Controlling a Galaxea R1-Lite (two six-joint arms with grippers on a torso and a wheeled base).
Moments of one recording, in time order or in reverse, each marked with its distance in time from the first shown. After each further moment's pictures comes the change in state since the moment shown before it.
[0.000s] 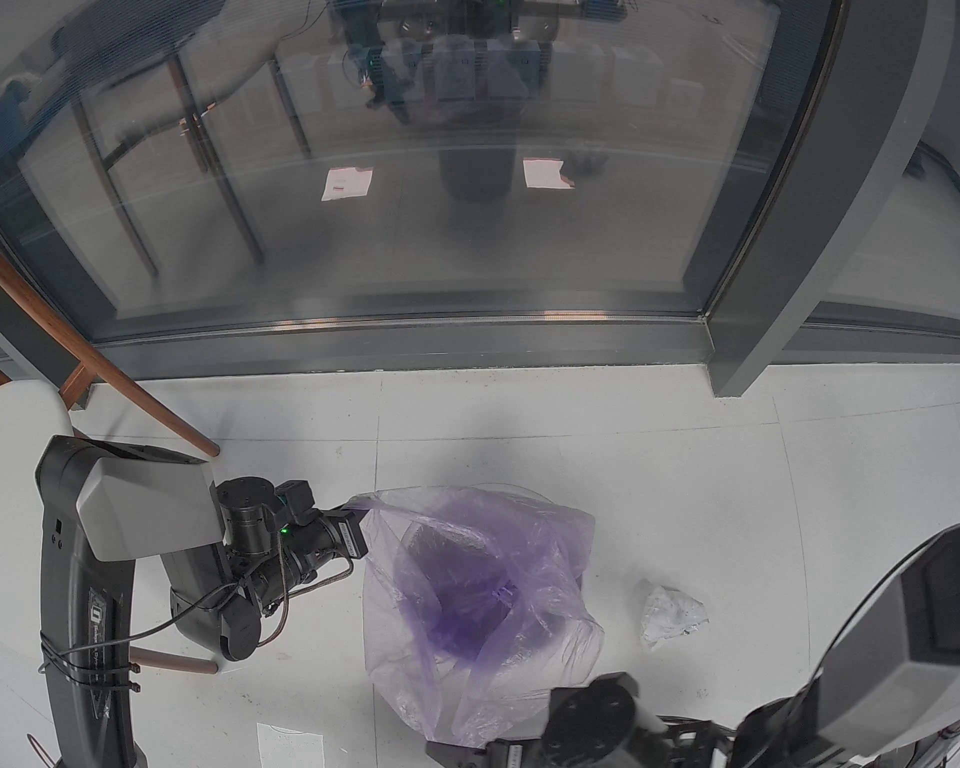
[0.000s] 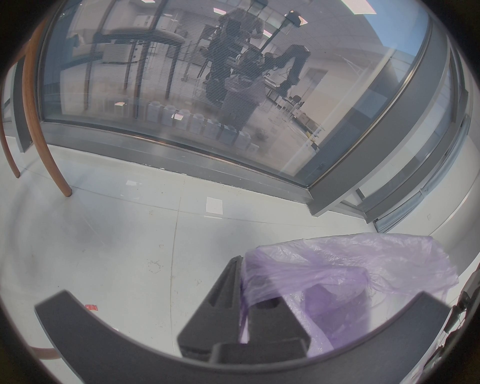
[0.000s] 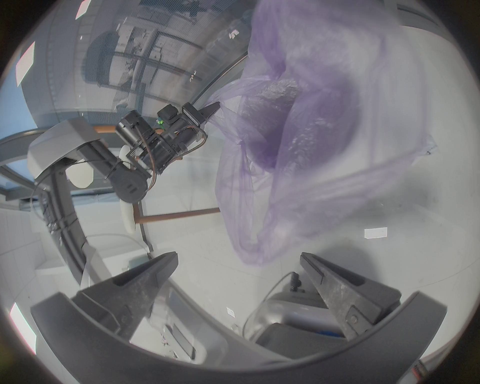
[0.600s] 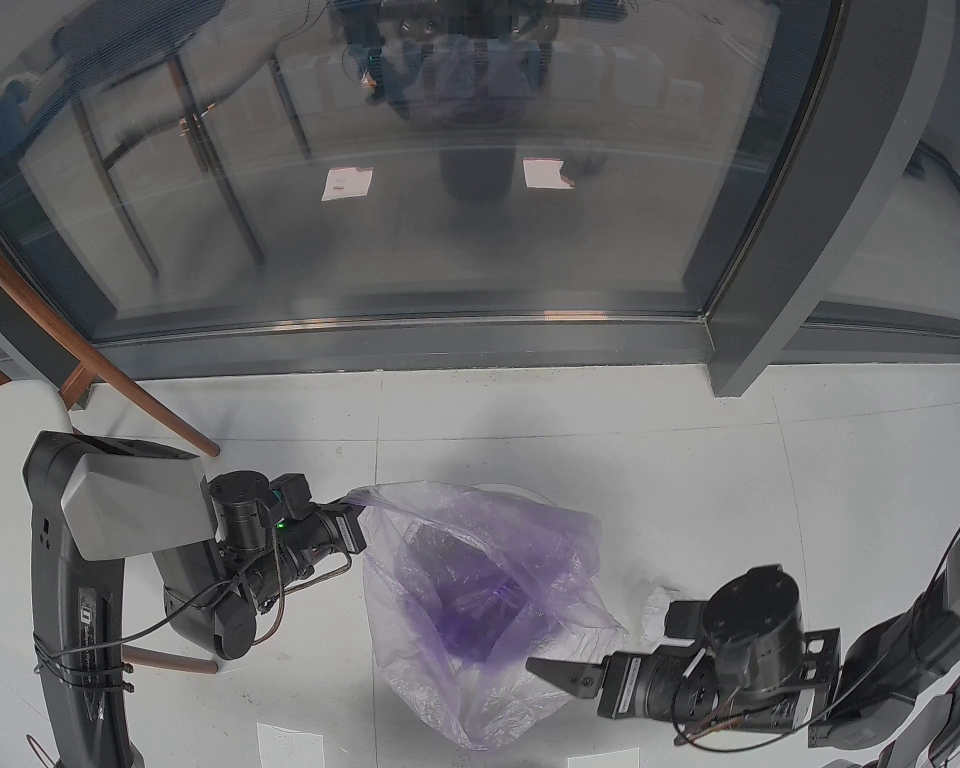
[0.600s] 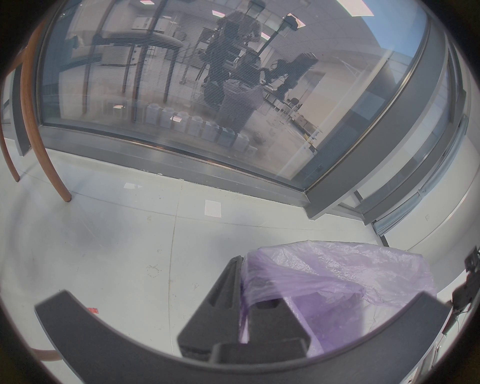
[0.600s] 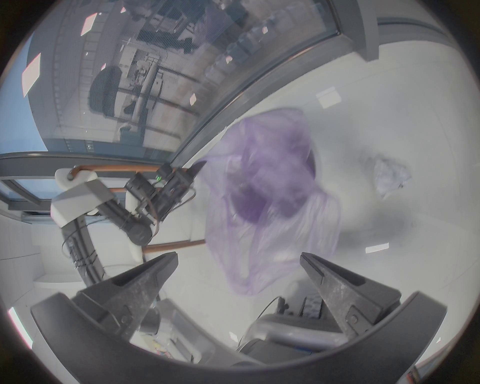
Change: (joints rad) left arm -0.005 -0.045 0.024 0.000 -0.001 -0.002; right arm -0.280 -0.211 0.107 -0.013 0.042 -0.151
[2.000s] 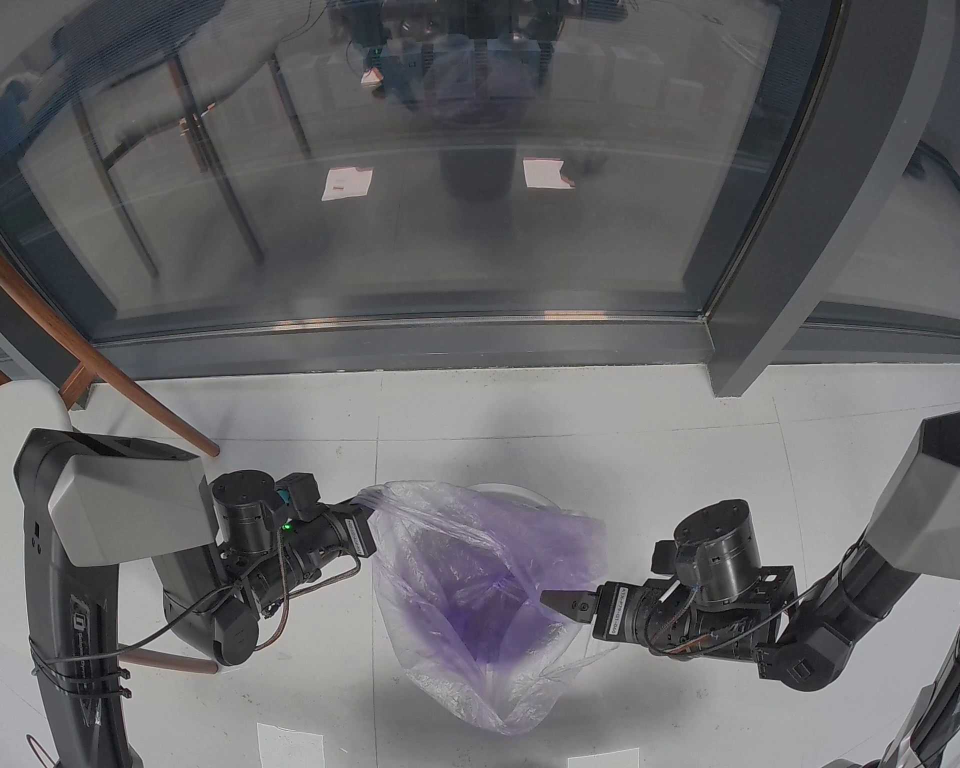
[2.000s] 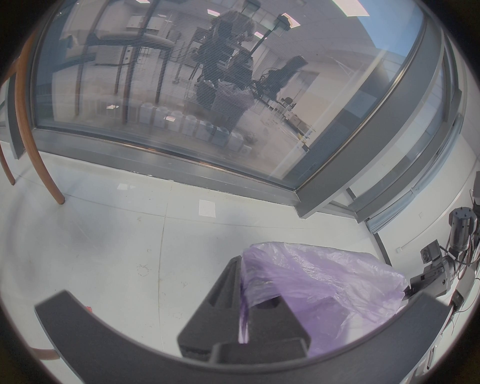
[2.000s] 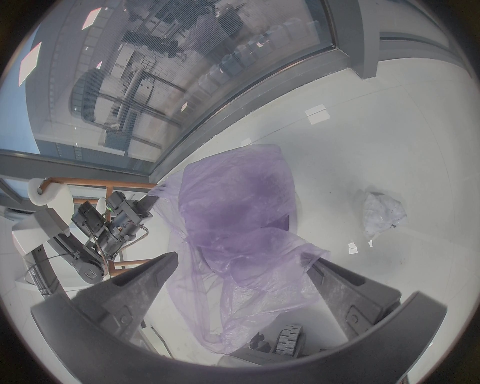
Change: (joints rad) left arm -0.040 -0.037 0.024 0.000 0.005 0.000; right arm -0.204 0.209 -0.162 0.001 0.075 -0.154
